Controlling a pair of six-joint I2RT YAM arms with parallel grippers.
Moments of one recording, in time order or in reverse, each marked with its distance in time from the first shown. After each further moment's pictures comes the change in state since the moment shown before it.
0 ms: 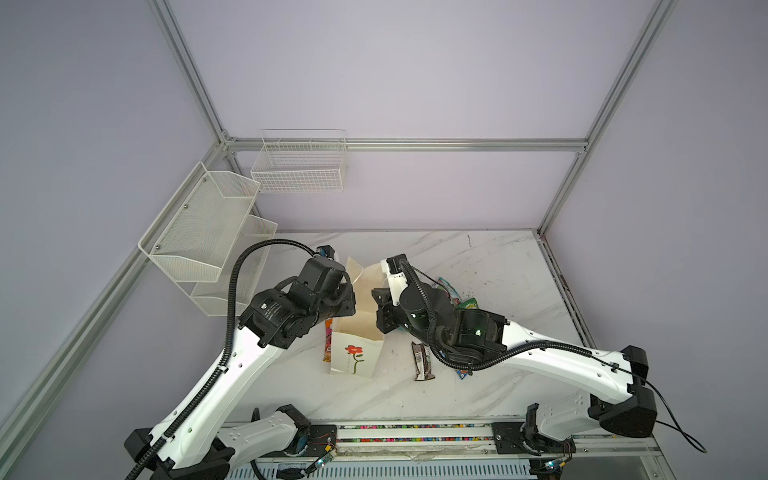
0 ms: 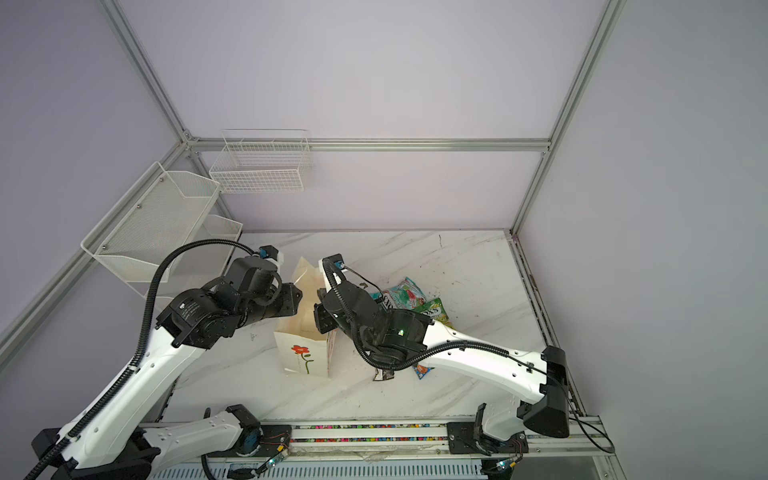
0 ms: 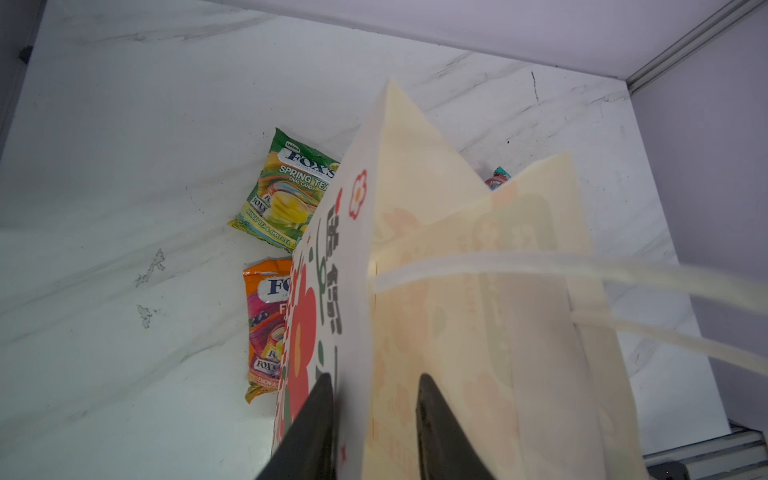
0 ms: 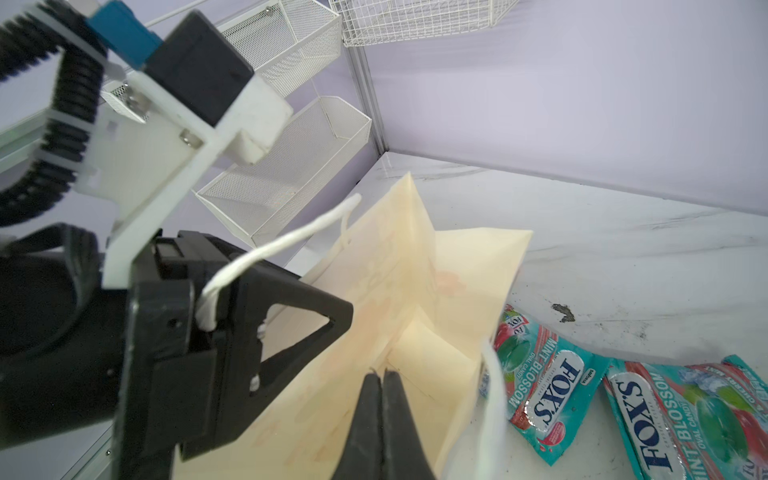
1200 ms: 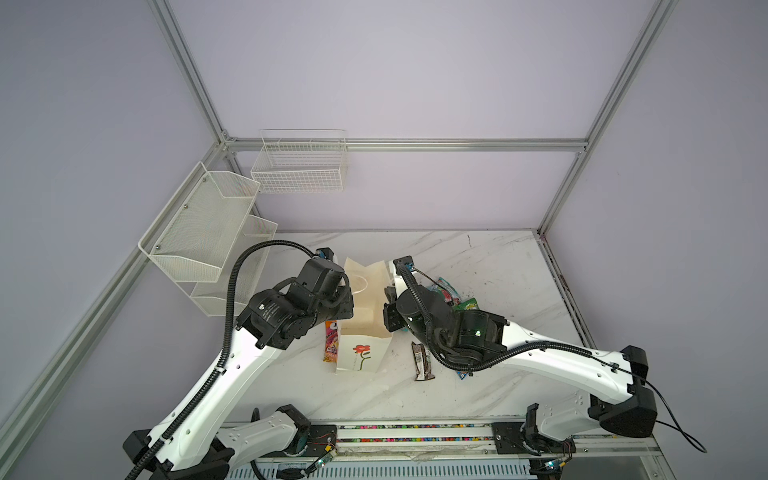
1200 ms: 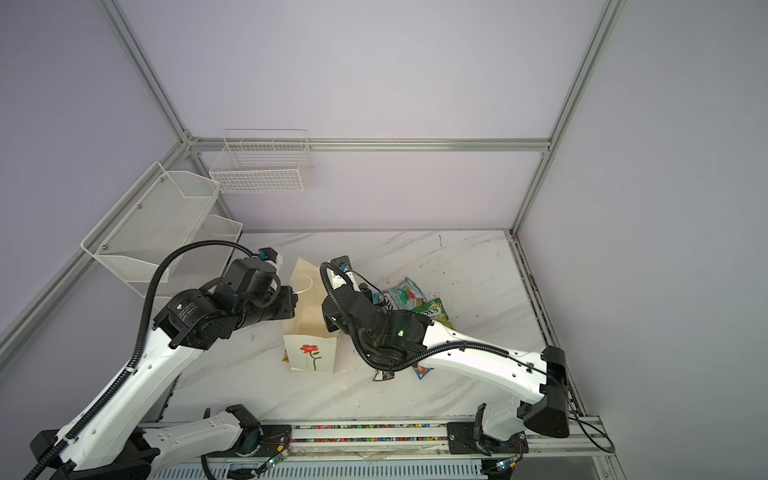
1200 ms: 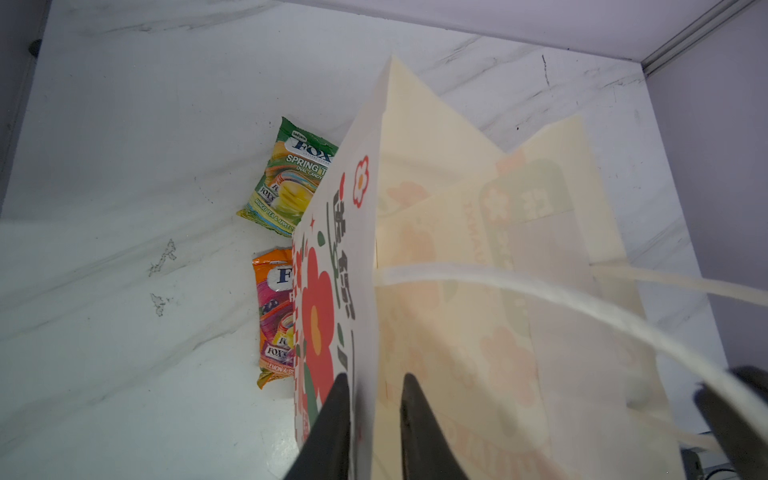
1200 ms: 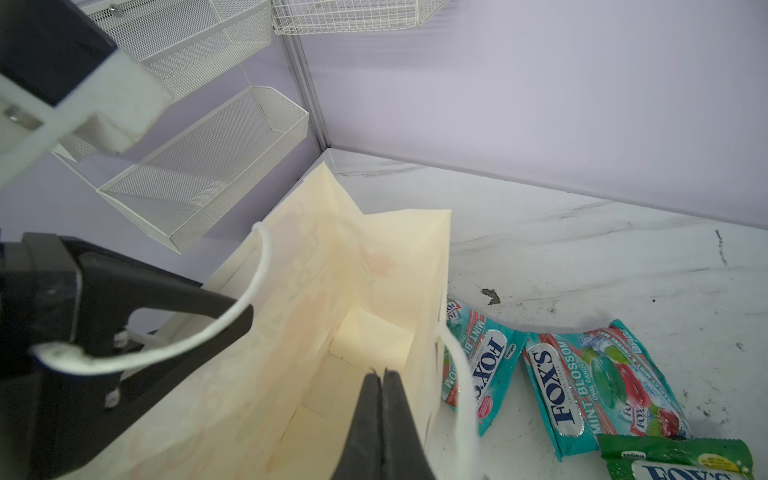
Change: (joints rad) left arm 0.000 -0.005 0.010 -0.042 0.002 0.003; right arm 0.005 0.000 0.000 -0.096 0.159 0.011
